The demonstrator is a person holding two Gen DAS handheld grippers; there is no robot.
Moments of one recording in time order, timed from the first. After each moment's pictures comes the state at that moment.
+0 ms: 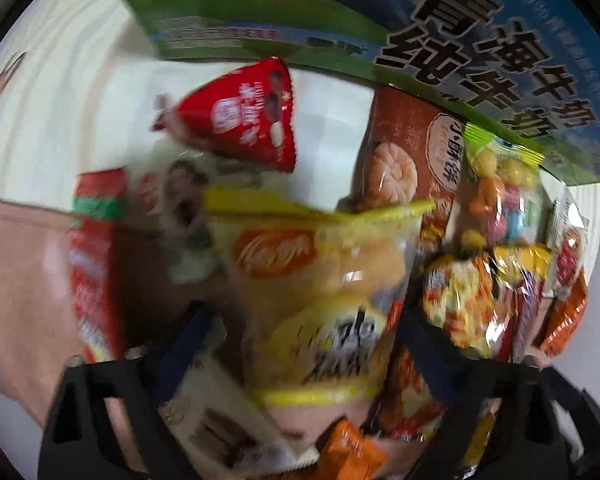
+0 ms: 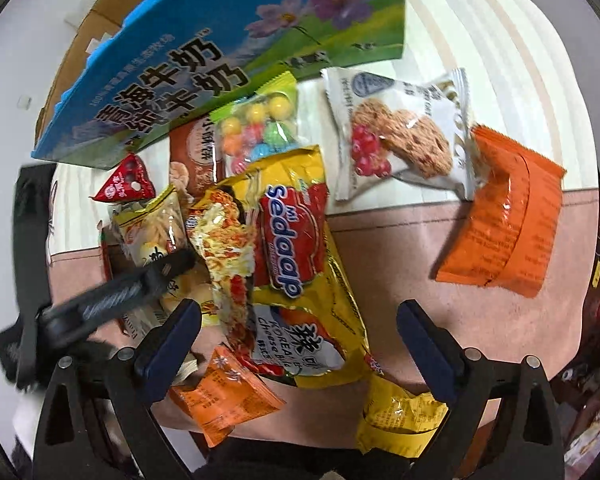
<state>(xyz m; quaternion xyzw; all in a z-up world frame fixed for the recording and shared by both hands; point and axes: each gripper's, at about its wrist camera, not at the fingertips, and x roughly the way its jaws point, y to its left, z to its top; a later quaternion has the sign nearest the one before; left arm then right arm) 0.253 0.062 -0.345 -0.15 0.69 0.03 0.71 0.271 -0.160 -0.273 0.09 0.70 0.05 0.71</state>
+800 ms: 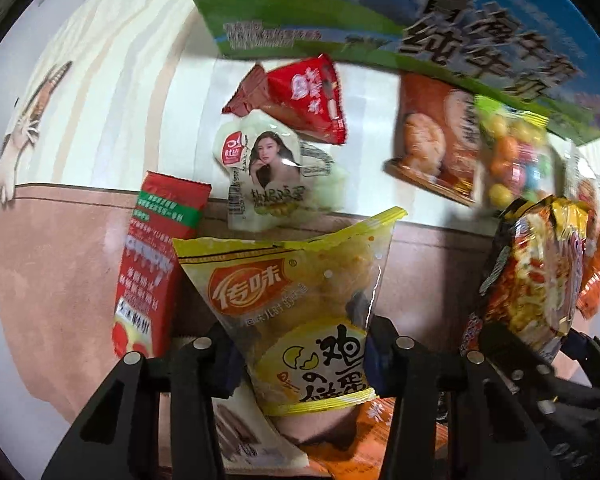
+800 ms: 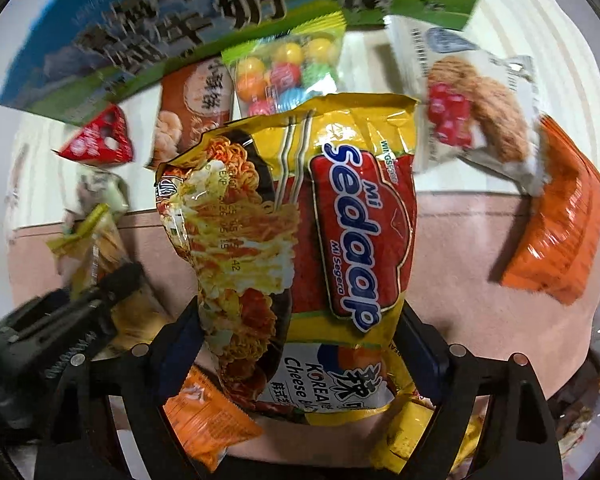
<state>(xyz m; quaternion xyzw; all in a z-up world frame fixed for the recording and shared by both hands) 0.193 0.128 -0.341 -0.08 0.68 0.05 0.73 0.257 -0.120 -0.293 0.05 0.71 0.05 0.70</state>
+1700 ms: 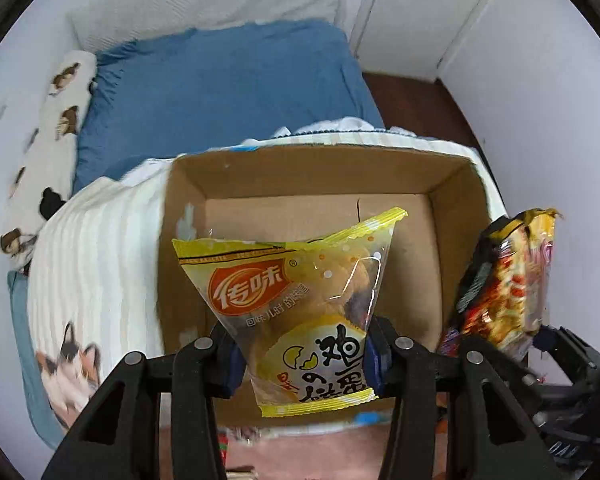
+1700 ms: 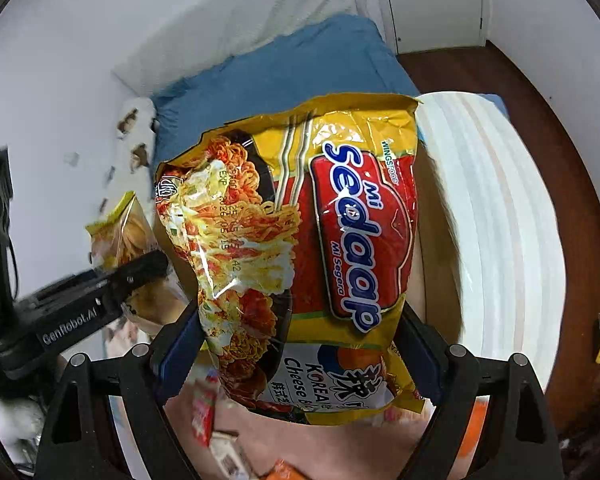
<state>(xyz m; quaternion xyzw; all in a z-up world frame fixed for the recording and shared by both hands) 0.448 0.100 -0.178 -0.07 0.61 -0.03 0.79 0.451 -0.130 -0.114 0.09 0.62 0.10 0.77</state>
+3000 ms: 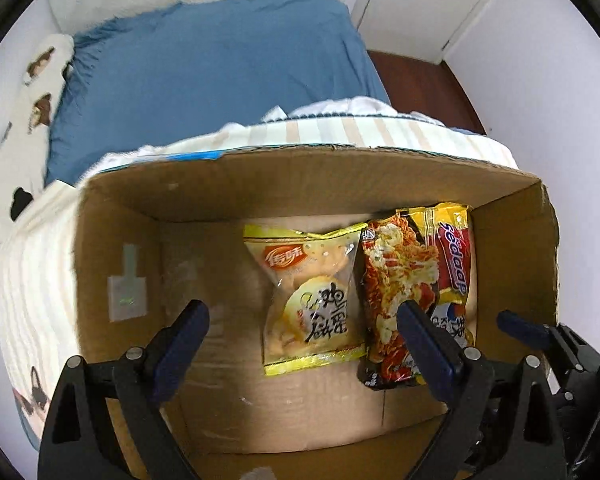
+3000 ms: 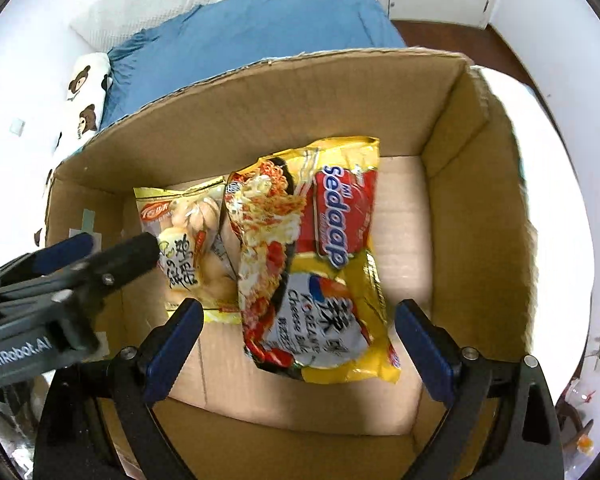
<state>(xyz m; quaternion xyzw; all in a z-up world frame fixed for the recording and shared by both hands) 0.497 0.081 -0.232 -0.07 0.63 -0.04 0.77 0.472 -0.126 -0.172 0.02 0.66 0.07 0.75</state>
